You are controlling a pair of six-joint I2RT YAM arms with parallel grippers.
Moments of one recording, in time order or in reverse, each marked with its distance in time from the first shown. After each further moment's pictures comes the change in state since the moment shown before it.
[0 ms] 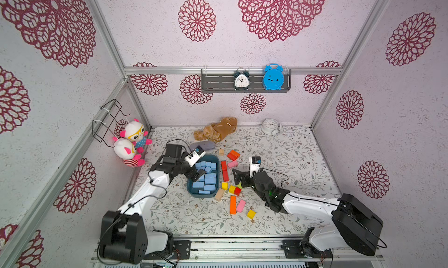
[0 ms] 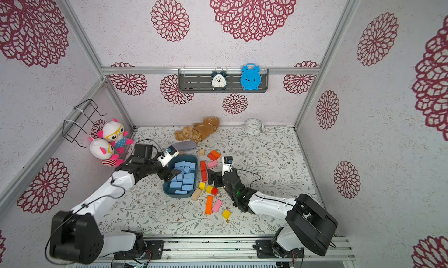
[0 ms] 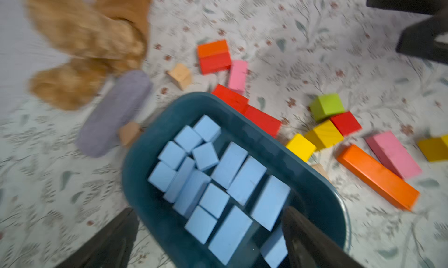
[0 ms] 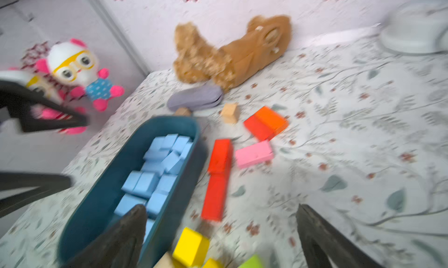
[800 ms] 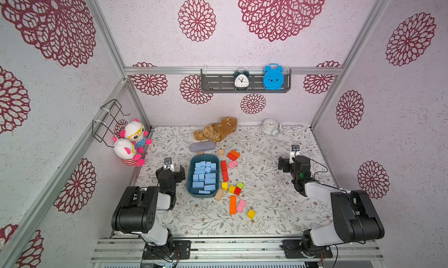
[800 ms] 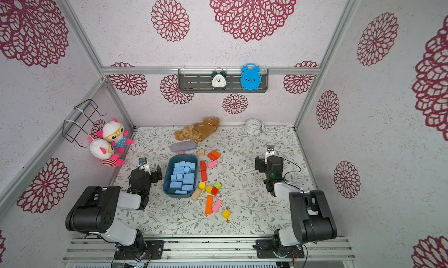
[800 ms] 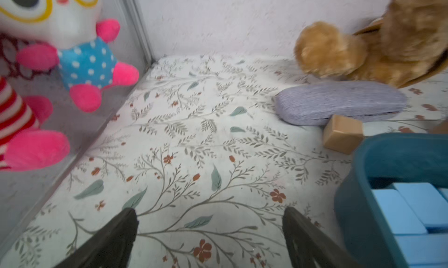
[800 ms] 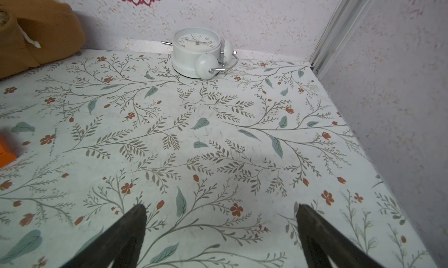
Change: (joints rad) left arm 0.143 0.339 -0.507 1.261 -0.632 -0.509; right arm -0.705 0.057 -0.093 0.064 -0.195 -0.520
